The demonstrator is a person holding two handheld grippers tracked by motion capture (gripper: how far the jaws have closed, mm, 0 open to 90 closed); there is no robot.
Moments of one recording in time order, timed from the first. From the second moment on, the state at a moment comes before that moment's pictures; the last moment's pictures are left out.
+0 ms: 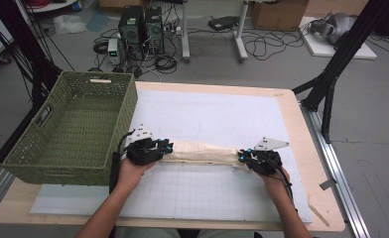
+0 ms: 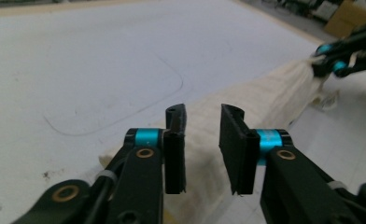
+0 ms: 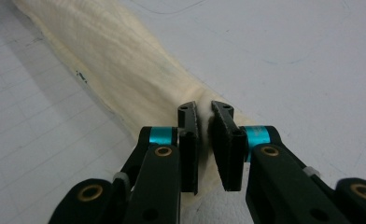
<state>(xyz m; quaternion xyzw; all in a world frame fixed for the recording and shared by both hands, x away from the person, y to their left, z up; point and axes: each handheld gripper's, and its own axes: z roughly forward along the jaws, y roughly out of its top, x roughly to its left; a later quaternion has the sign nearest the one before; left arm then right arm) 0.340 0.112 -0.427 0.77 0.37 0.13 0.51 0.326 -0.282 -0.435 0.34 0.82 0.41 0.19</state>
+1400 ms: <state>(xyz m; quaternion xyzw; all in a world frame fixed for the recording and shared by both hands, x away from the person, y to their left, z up) 0.345 0.103 -0.446 0.81 0.38 0.15 0.43 0.339 -0.253 -0.439 0.38 0.83 0.36 0.19</state>
